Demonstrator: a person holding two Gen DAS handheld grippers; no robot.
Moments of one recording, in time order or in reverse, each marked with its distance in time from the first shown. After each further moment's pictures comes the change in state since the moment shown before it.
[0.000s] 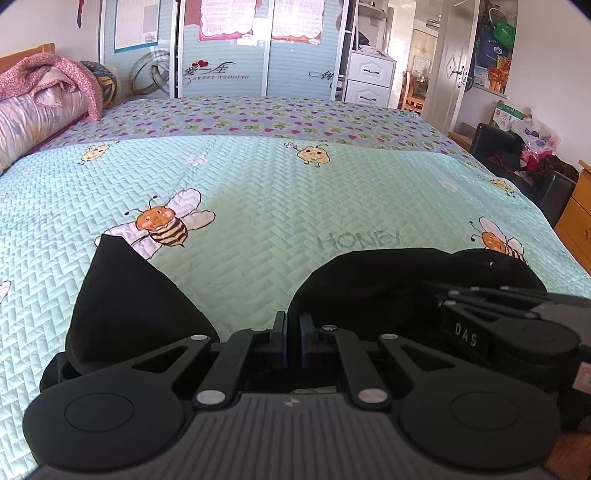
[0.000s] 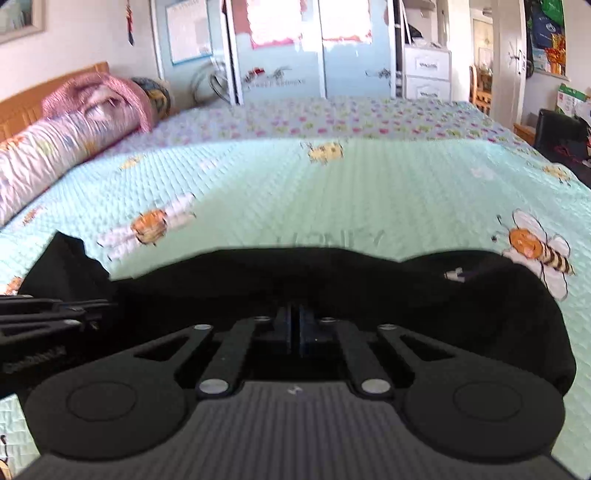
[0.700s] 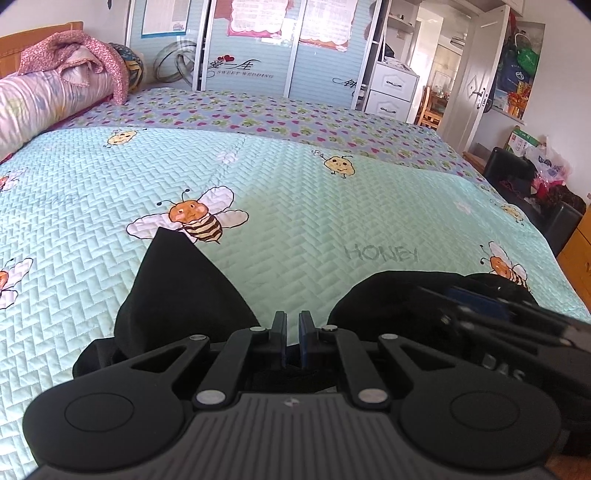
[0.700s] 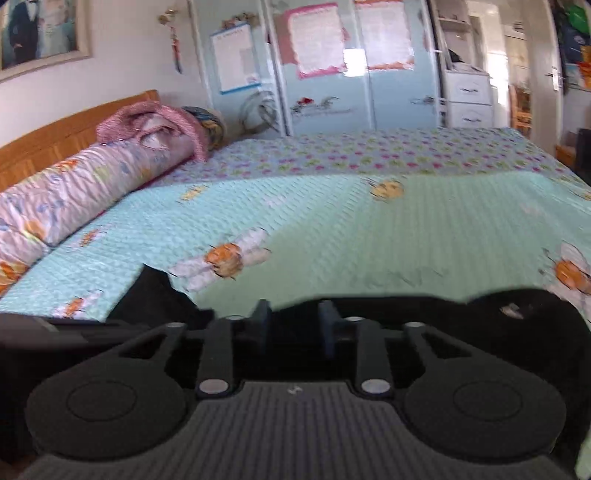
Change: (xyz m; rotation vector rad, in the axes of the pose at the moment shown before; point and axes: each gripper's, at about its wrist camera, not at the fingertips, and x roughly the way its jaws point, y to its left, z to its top) left arm -0.019 0.039 0.005 -0.101 0.001 -0.002; right arm -0.036 0.030 0.010 0.007 -0.066 0.121
